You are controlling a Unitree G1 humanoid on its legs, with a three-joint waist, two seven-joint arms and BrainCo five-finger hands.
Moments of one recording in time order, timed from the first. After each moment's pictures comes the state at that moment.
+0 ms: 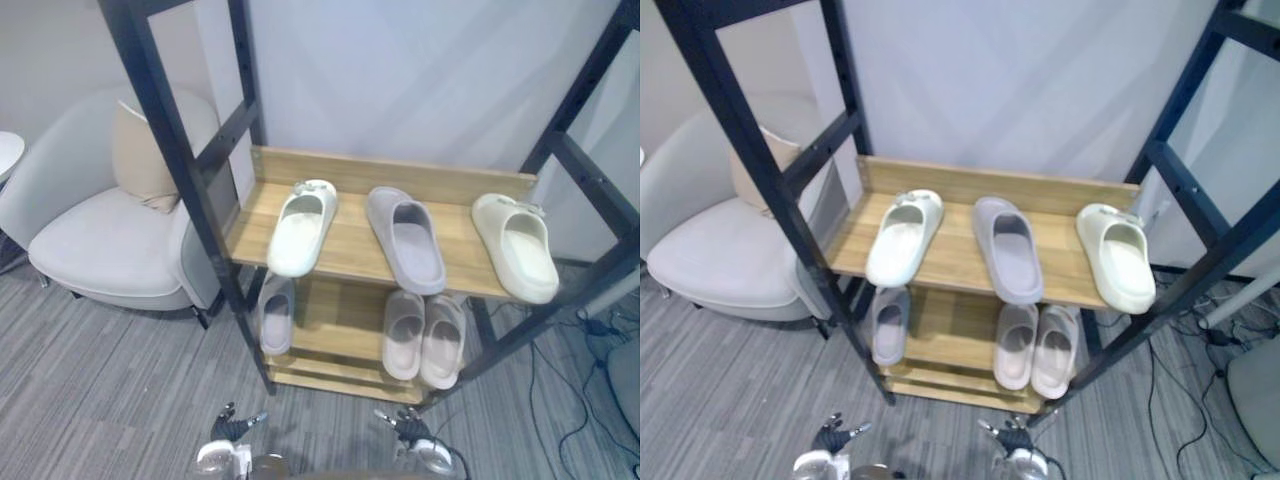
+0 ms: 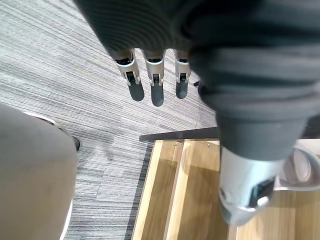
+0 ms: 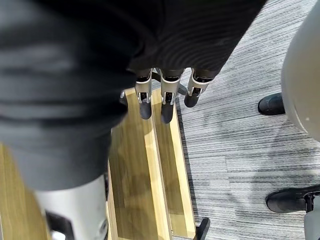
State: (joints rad) left arm 0.07 0.05 0.13 0.99 0.02 -0.08 0.11; right arm 0.05 0.06 -0.15 1.00 0.12 -0.08 -0.08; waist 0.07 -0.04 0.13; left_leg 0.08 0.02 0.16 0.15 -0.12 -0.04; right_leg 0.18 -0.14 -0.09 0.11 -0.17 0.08
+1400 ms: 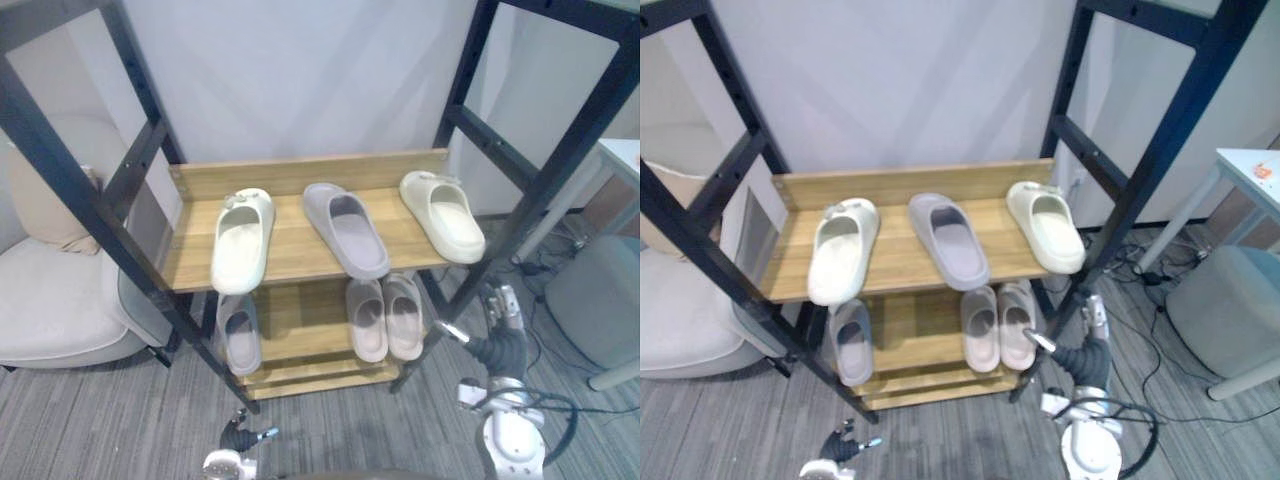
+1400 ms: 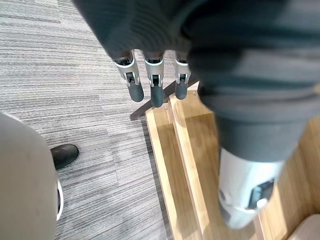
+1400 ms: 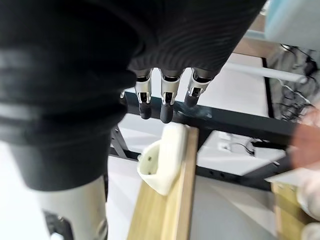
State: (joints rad) left arm 0.13 0.08 -0.02 0.93 0.09 -0.08 0.09; right arm 0.39 -0.01 -0.12 -0.42 -0.17 -0.12 -0.18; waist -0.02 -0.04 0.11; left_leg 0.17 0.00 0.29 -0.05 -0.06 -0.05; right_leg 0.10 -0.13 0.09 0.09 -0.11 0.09
